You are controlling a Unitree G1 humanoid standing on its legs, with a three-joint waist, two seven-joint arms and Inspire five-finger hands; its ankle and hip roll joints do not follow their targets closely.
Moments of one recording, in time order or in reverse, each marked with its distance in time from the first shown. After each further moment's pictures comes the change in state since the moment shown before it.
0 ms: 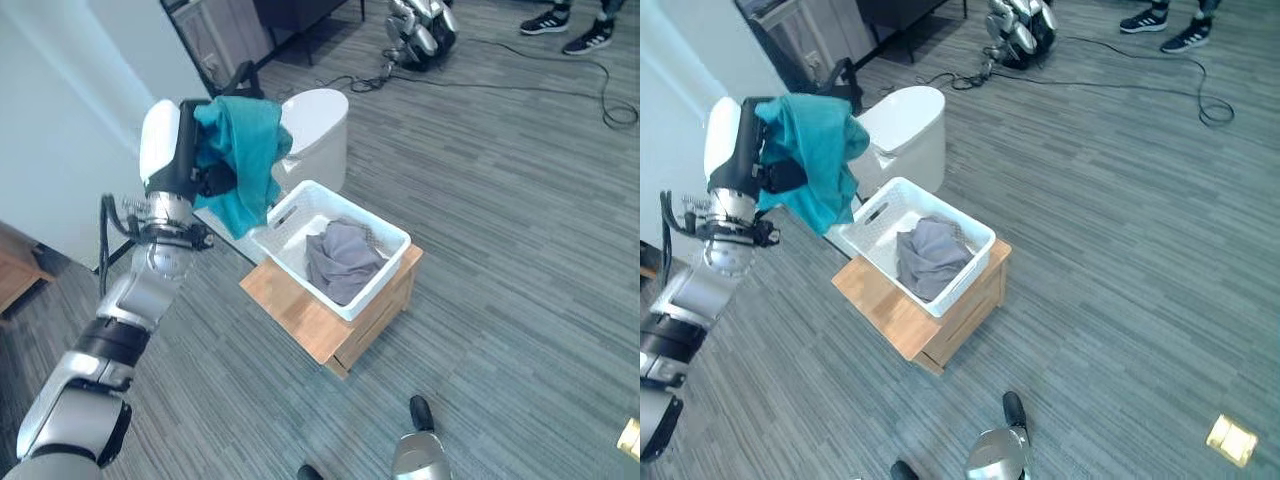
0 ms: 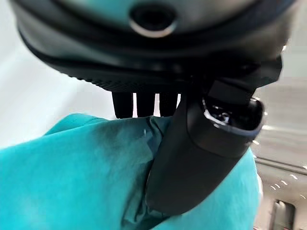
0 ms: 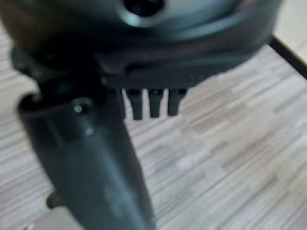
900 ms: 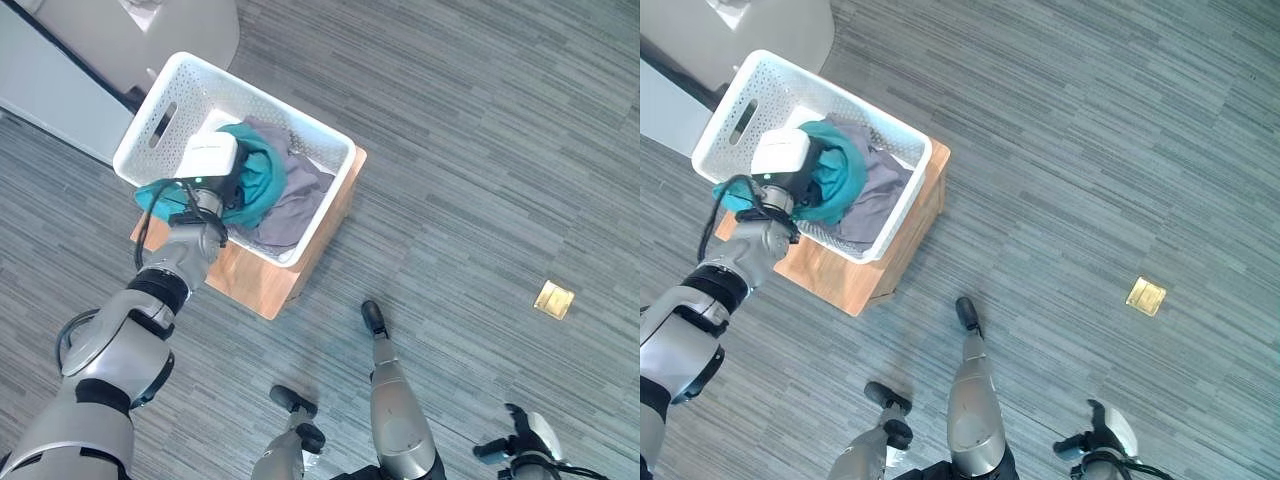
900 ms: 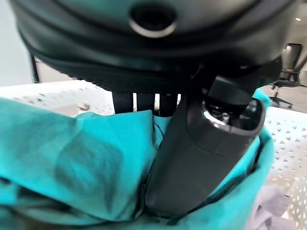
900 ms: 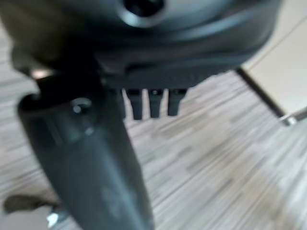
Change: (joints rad) left arm -0.320 -0.154 -0.368 0.606 0.256 0.108 -0.005; right arm -0.156 0.004 0.208 -0.125 0.043 -0.087 -0.071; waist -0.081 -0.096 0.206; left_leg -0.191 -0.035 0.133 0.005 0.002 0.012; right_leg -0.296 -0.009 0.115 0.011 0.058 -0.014
